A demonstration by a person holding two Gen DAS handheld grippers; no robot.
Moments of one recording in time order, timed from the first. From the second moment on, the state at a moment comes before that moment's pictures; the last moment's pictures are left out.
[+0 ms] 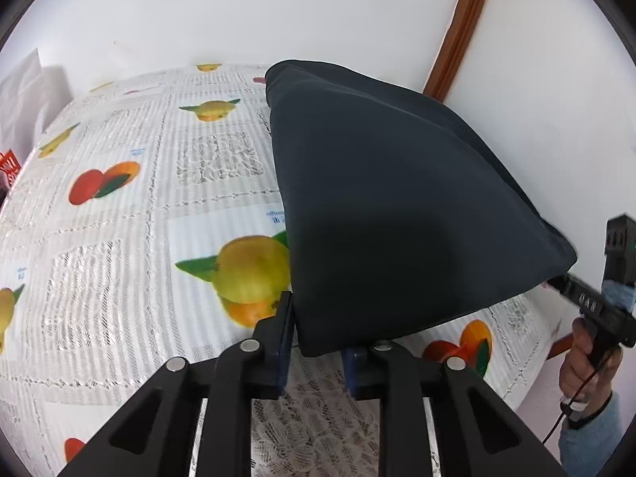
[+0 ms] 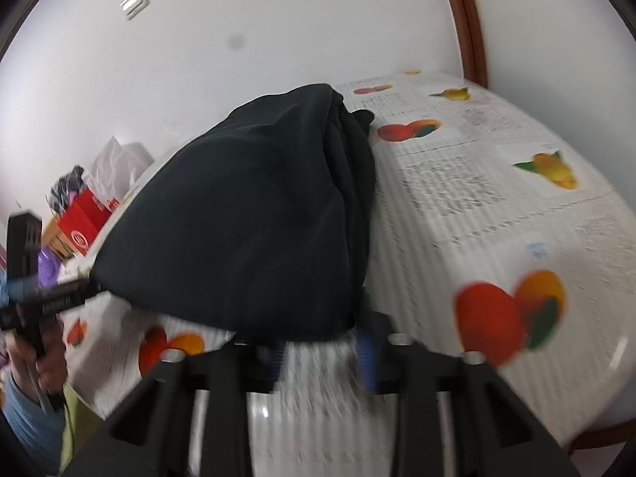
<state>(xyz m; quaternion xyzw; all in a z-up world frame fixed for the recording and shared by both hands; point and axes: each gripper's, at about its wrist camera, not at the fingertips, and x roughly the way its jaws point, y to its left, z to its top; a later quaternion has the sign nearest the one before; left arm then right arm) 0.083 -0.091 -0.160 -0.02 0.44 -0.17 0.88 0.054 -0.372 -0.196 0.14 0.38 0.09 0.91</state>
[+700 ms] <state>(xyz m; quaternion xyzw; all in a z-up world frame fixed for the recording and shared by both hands) 0.155 -0.061 -0.159 -0.05 0.46 -0.10 0.88 0.194 -0.337 -0.179 0.11 0.40 0.11 0.91</state>
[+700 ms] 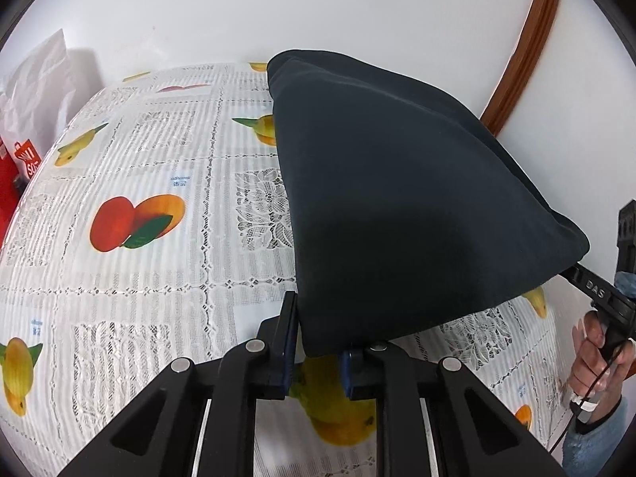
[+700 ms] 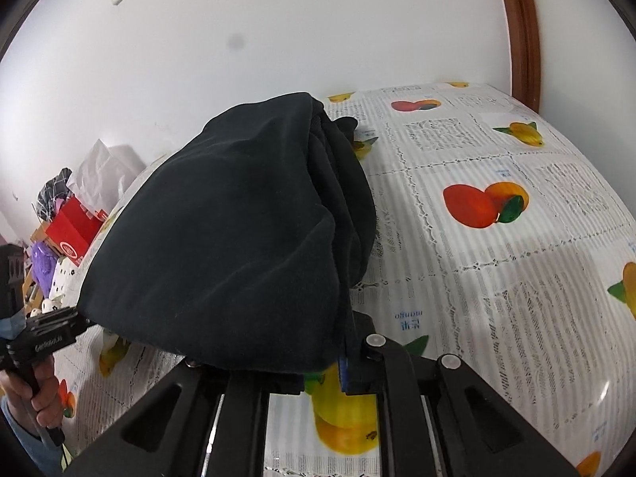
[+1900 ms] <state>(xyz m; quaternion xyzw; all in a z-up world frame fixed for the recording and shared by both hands) 0.197 -0.069 -0.130 -0.03 0.45 -0.17 0.87 0.239 -0.355 -0.153 0.16 0.37 0.12 0.91</state>
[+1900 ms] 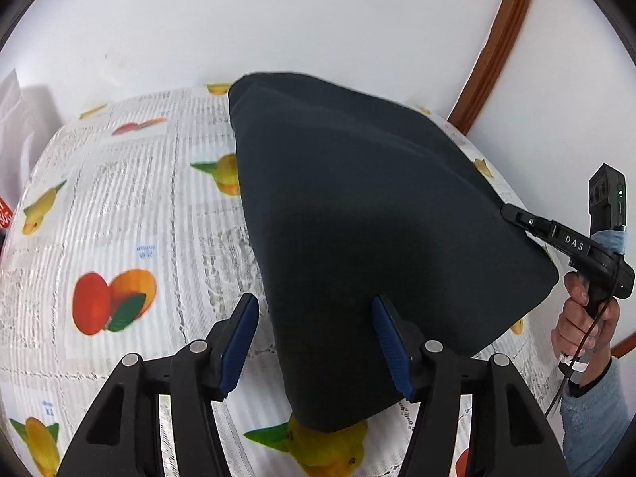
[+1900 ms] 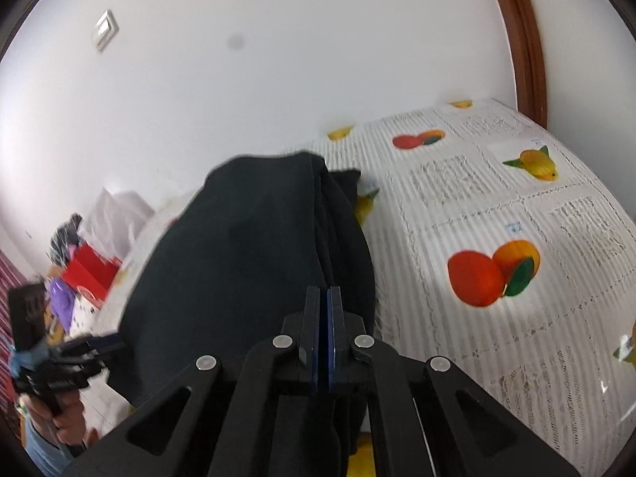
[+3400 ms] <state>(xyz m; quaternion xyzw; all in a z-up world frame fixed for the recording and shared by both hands) 0.213 -0.054 -0.122 -0.04 0.45 -0.15 0.88 0.252 -0.344 -0.116 0.10 0.41 0.08 0.90</state>
